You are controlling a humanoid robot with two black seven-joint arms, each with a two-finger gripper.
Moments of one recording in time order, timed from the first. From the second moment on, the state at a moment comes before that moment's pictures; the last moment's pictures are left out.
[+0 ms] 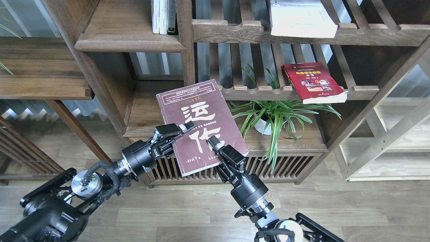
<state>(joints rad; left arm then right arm) -0.40 0.22 -0.74 -1.09 -0.67 -0.49 0.49 0.02 -0.01 0.77 1.27 0.29 0.58 0.09</state>
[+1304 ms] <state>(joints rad) -0.30 0.38 -1.14 -1.38 -0.09 -0.49 0.49 0.06 -0.06 1.06 1.05 0.26 0.58 0.10</state>
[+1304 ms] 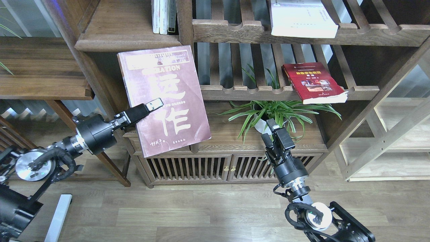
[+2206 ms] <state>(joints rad) -0.09 0.00 -1.81 -1.64 0.45 -0.49 0.49 0.07 -0.04 1.00 1.05 0.20 0.58 0.09</state>
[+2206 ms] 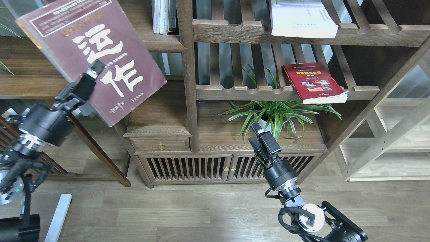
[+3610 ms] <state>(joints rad) -0.57 0.00 -1.81 -1.44 0.85 -0.49 0.35 0.08 -0.04 0.96 1.05 0.20 0.58 0.09</state>
